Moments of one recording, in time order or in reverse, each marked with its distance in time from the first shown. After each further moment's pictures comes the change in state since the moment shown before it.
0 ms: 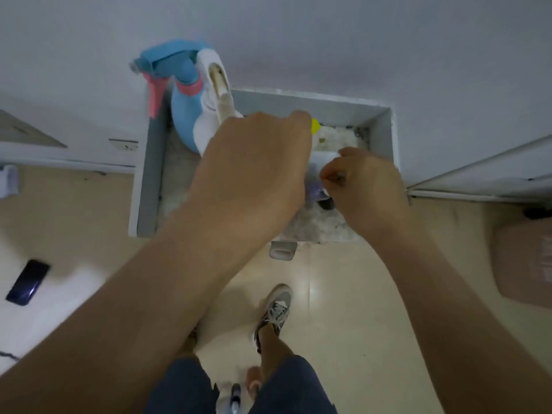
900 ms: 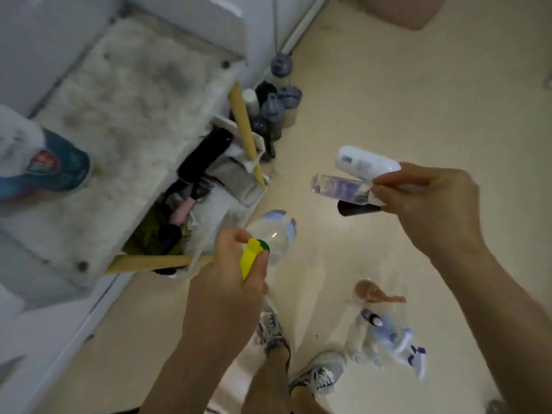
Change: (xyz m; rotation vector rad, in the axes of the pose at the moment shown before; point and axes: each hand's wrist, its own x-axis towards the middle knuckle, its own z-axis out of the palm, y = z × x) left_hand -0.175 -0.094 0.196 -0.327 -0.575 0.285; right_hand -0.334 -0.059 0.160 0.736 0.831 1.232
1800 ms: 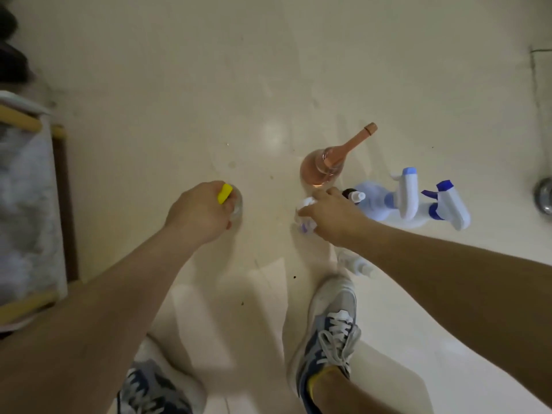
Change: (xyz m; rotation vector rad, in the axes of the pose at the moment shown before) left_hand 0.180 -0.252 0.397 0.661 -0.629 0.259; right_hand -0.097 0.555 0.173 -0.853 -0.580 0.227
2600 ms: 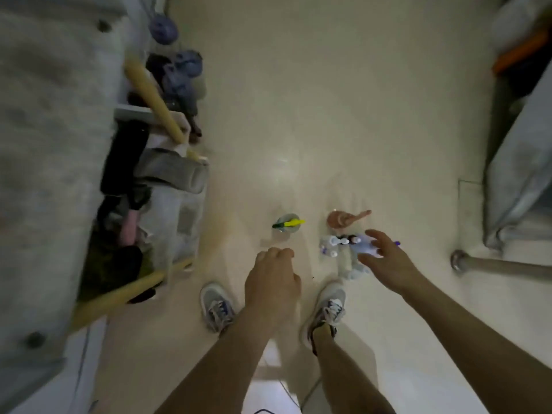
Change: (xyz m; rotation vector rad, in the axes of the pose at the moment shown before) left_hand -0.328 0.022 -0.246 -0.017 0.024 0.121; right_hand -0.283 -0.198 -0.312 0.809 0.145 0.424
